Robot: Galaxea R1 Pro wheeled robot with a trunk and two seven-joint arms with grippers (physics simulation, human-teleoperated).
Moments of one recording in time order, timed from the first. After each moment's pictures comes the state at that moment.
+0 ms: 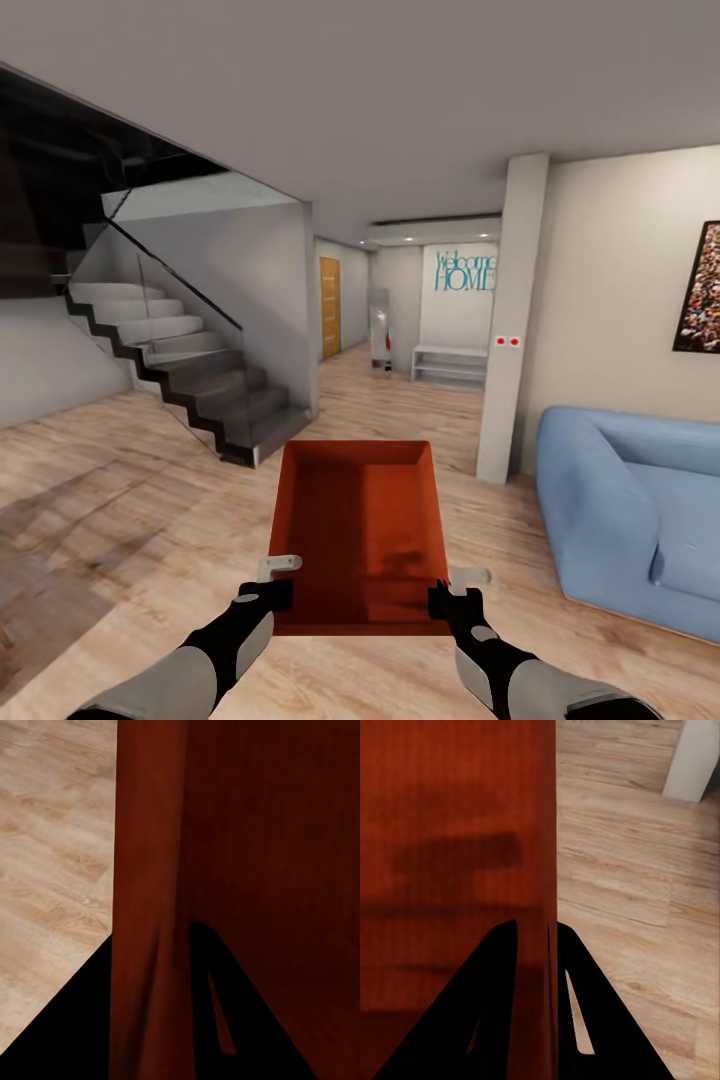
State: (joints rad) left arm -0.67 -0.10 -0.16 -0.22 0.20 0.05 0.19; right arm -0.69 0.10 0.13 -0.01 -0.11 -0.35 -0.10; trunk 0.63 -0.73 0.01
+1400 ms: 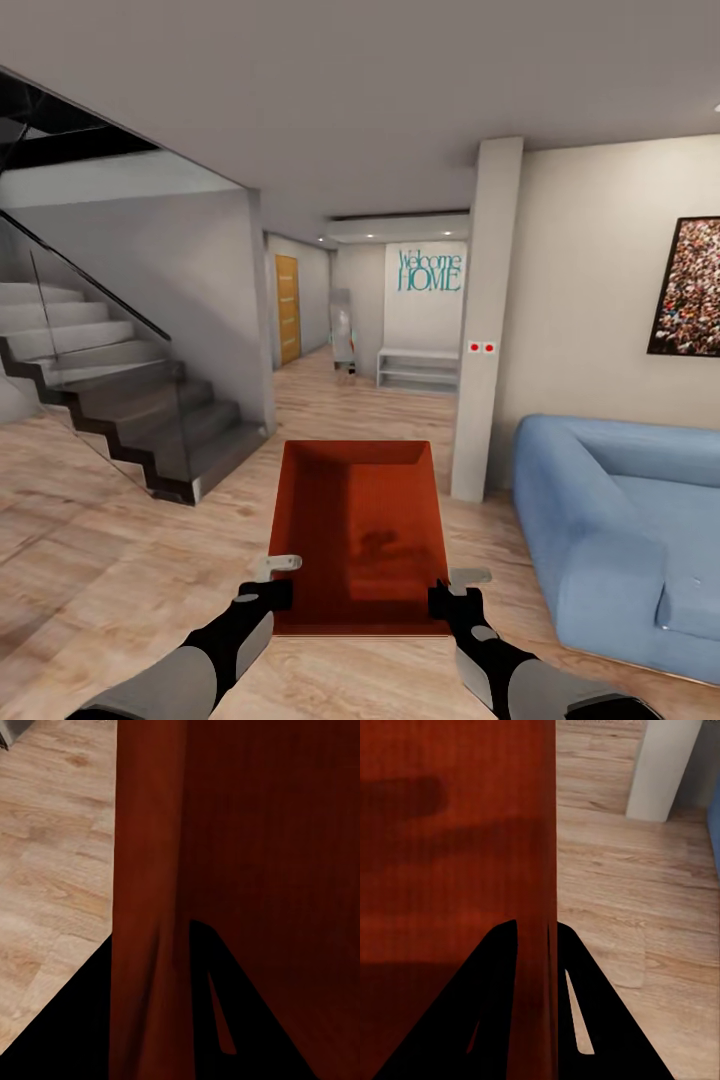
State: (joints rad) left arm -0.67 -0.10 -0.16 -0.23 0.20 0.05 0.19; right arm -0.69 0.10 0.13 -0.01 -0.11 -0.35 -0.10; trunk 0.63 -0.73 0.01
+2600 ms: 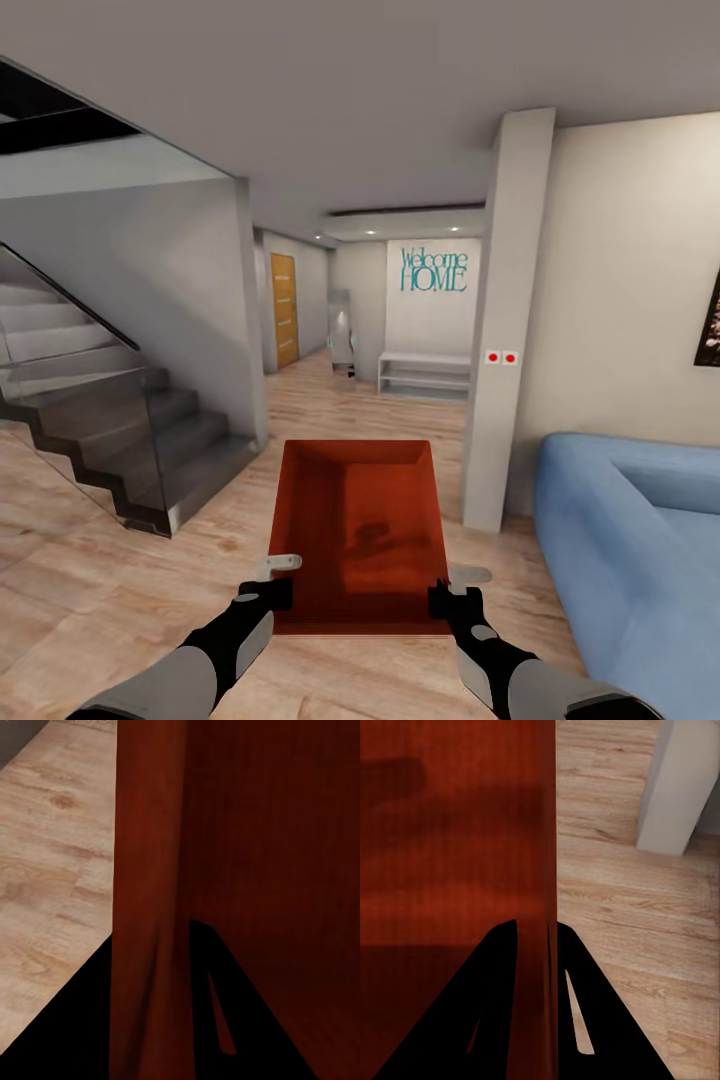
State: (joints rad) left arm -0.67 -0.10 -0.16 -0.23 0.20 0.05 0.19; right arm -0.69 0.10 0.13 -0.01 -0.11 -0.35 -0.10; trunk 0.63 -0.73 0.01
